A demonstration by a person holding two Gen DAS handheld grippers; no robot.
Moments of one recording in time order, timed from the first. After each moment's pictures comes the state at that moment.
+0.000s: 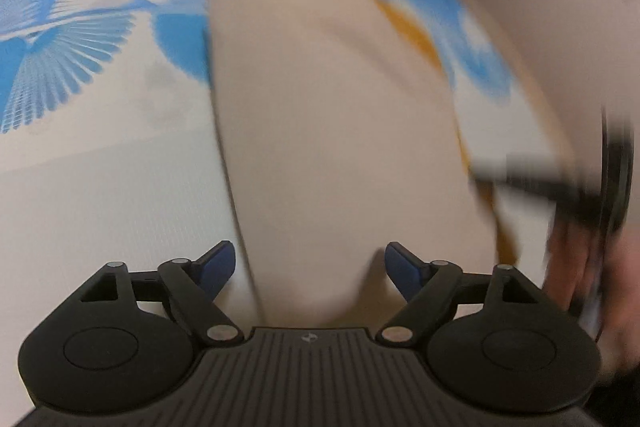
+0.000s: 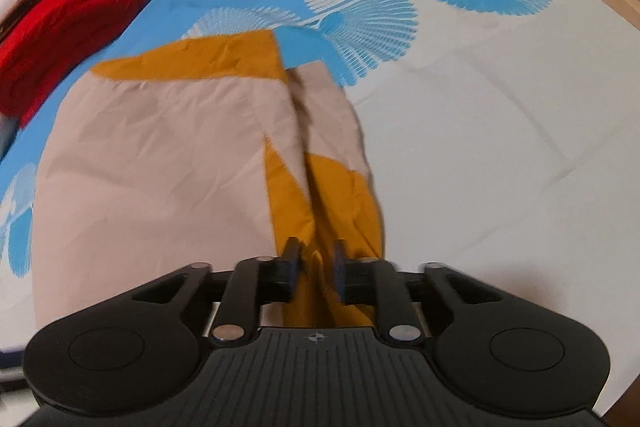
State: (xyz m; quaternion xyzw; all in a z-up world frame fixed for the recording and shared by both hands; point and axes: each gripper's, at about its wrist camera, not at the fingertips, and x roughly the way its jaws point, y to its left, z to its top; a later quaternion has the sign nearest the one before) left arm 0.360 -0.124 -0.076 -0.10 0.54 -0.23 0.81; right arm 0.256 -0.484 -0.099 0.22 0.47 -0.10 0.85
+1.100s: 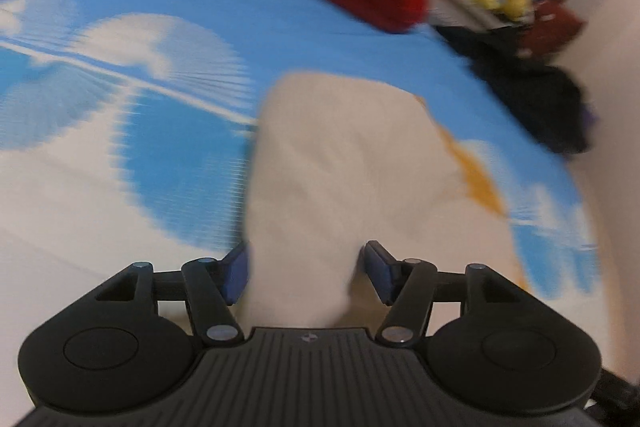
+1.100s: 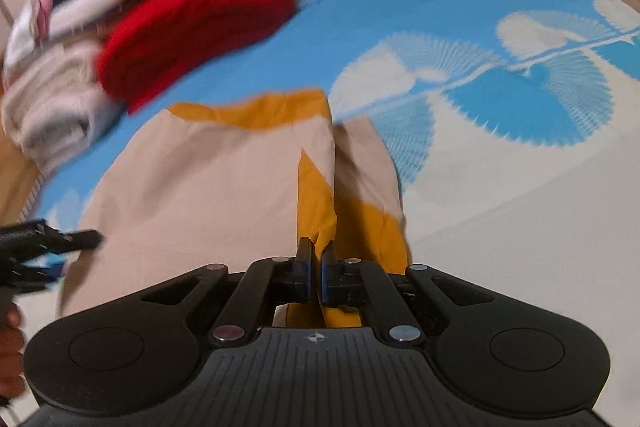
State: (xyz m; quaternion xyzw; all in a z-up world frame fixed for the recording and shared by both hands) left arm 0.435 0.040 -0.060 -0.16 0.45 -0.02 0.88; right arm 0.319 -0.320 -0.074 0.19 0.41 0.04 0.89
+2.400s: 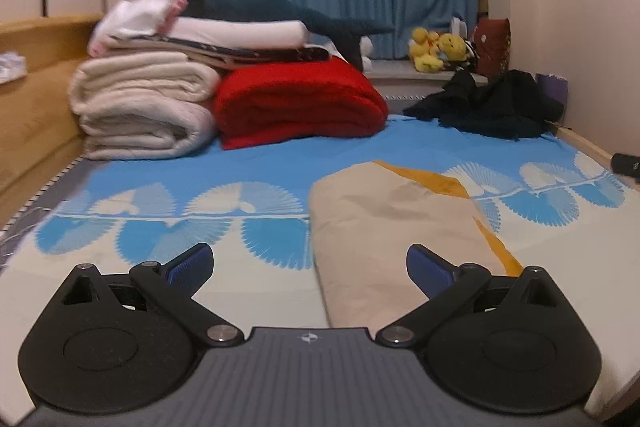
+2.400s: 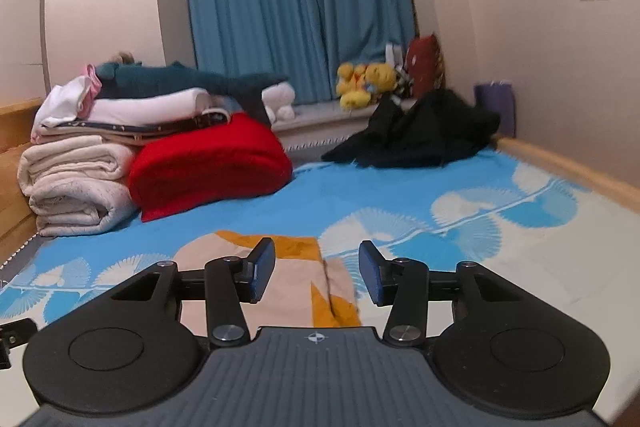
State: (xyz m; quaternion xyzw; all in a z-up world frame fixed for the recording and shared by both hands) left arm 0.124 0.017 0.069 0.05 0.24 0.01 0.97; right arm 0.092 -0.289 0.060 0.11 0.16 -0.05 0.98
